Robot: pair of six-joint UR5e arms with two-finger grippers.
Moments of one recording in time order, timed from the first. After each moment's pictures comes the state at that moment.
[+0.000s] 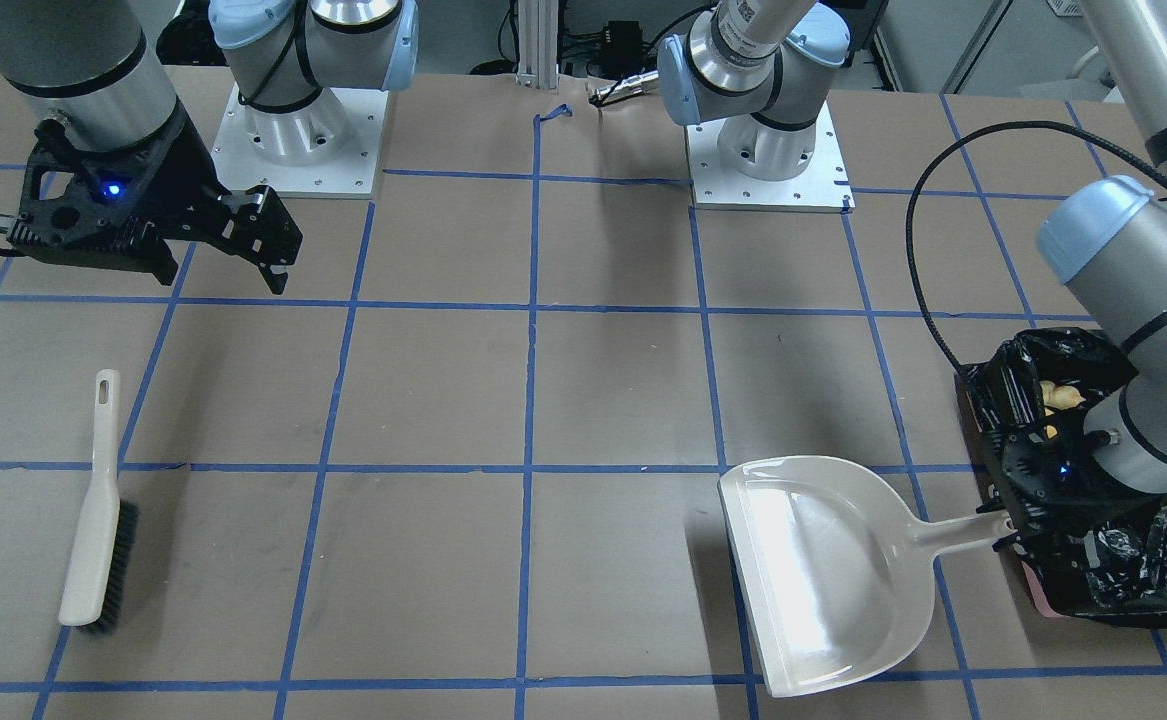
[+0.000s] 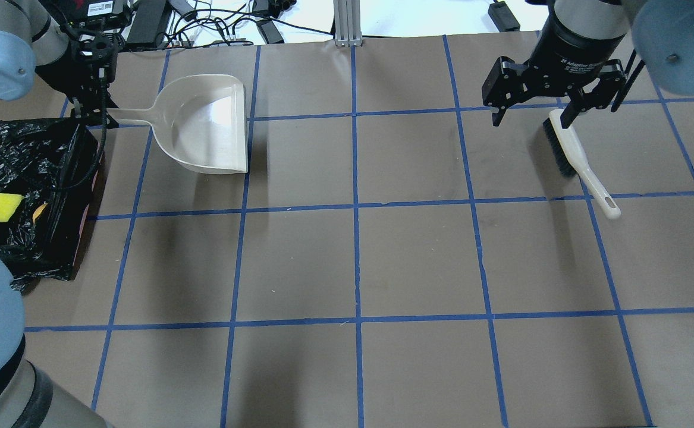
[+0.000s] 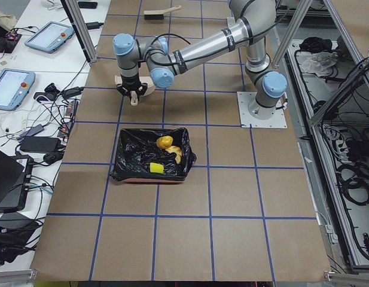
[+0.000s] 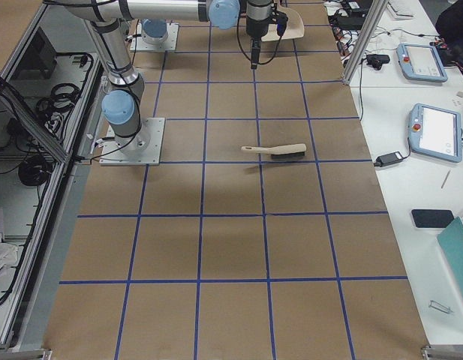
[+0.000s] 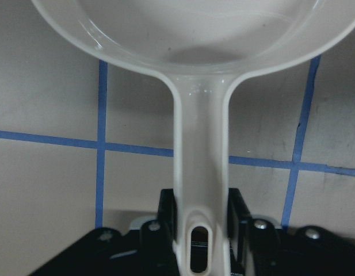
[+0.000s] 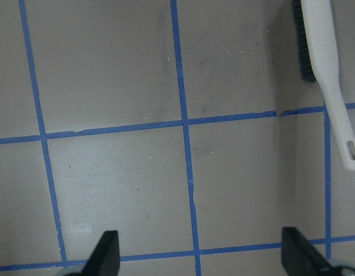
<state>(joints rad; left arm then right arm) -1.26 -2.02 -1.42 -1.24 1.56 1.75 1.55 -1.54 1.55 -1.60 -1.56 0.07</state>
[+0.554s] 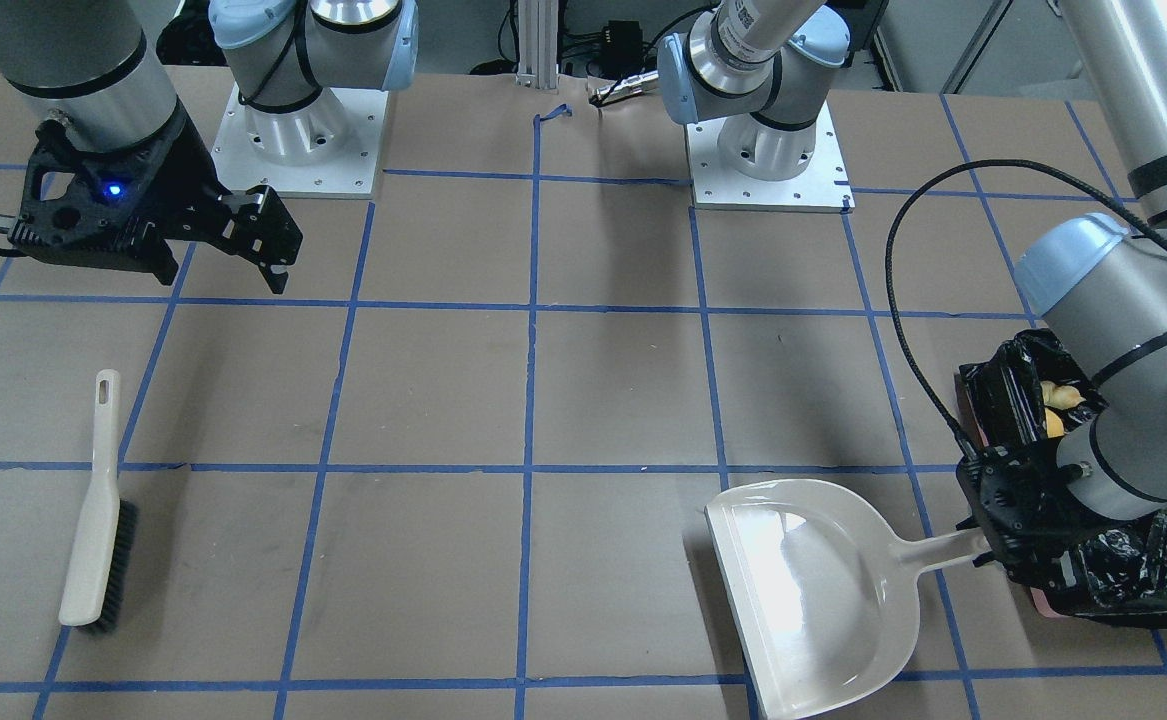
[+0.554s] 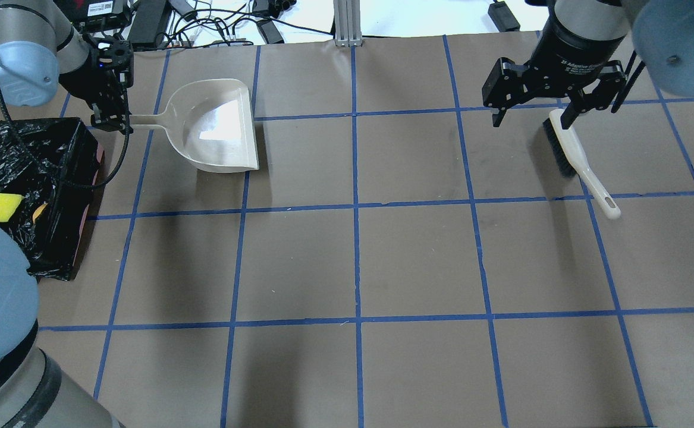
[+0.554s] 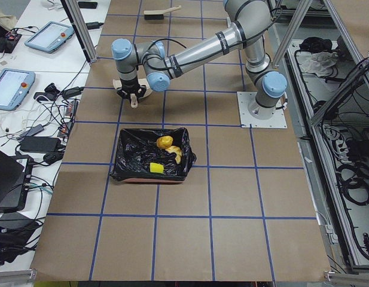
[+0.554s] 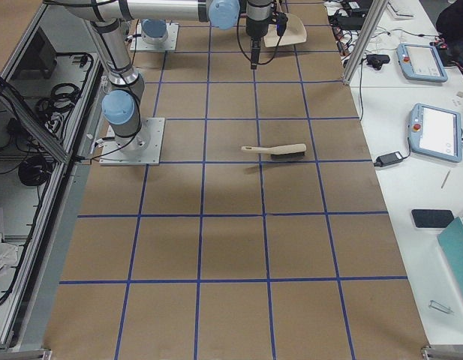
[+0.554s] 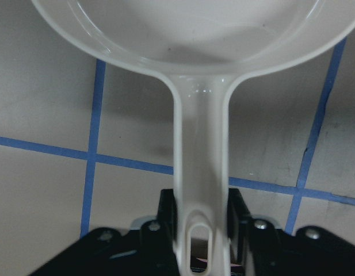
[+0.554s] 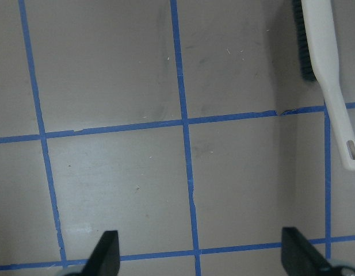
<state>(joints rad) -1.28 -2.07 -1.42 -1.21 1.57 1.68 1.55 -1.54 1.55 -1.60 -1.56 0.06</state>
